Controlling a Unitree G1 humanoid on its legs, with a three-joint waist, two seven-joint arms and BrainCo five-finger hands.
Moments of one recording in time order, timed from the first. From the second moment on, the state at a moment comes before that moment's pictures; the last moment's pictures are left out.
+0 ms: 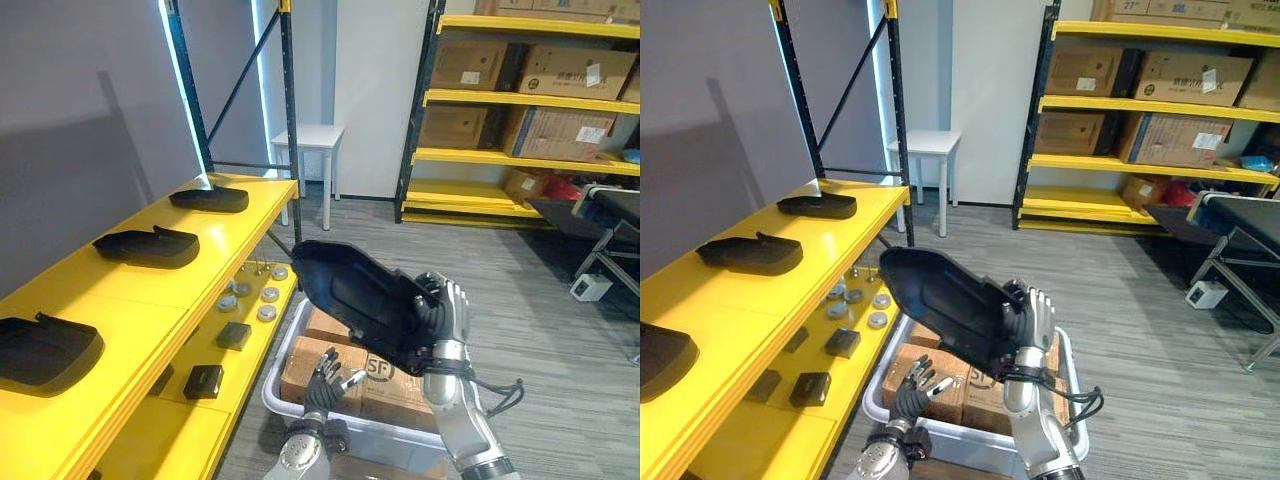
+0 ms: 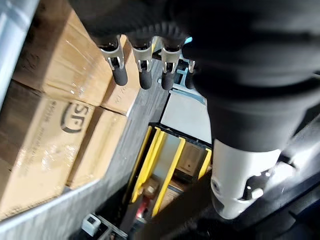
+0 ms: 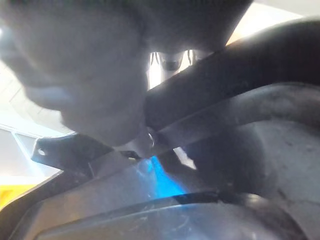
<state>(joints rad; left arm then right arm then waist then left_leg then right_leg) -0.11 0.03 -0.54 0.24 -0.58 -0.10 0.38 -0.23 -0.10 0.22 0.05 -0.59 0.04 -0.58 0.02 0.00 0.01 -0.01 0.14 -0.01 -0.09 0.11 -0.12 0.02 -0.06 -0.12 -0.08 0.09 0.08</state>
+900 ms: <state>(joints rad) -0.07 0.02 -0.39 0.01 -0.88 -0.35 0.39 -0.11 -0.12 0.50 -0.10 -0.23 -0.18 -0.58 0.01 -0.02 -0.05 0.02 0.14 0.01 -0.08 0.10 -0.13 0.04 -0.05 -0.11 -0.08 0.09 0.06</state>
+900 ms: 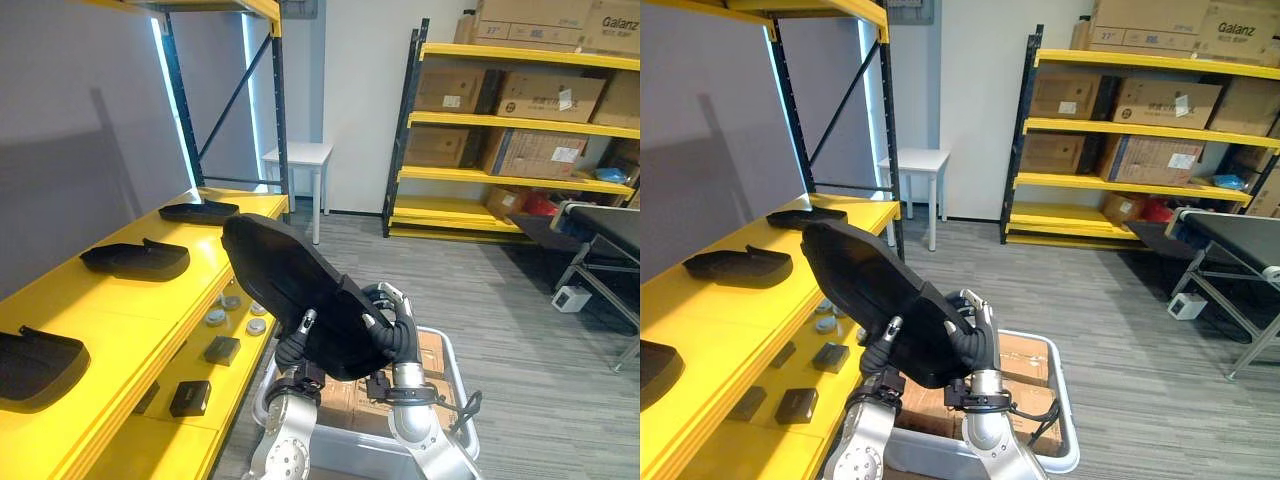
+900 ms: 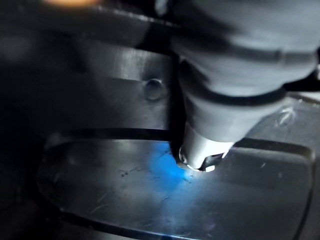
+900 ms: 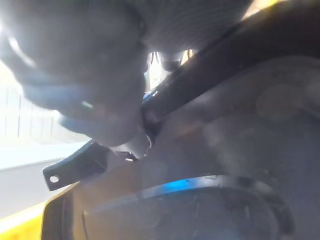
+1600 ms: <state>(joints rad) 0.15 0.06 -0.13 -0.40 -0.04 -0.28 0.48 -0.13 0.01 0.54 -0.01 -0.03 -0.30 -0.31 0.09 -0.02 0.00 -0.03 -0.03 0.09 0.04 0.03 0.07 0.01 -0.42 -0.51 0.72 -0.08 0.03</state>
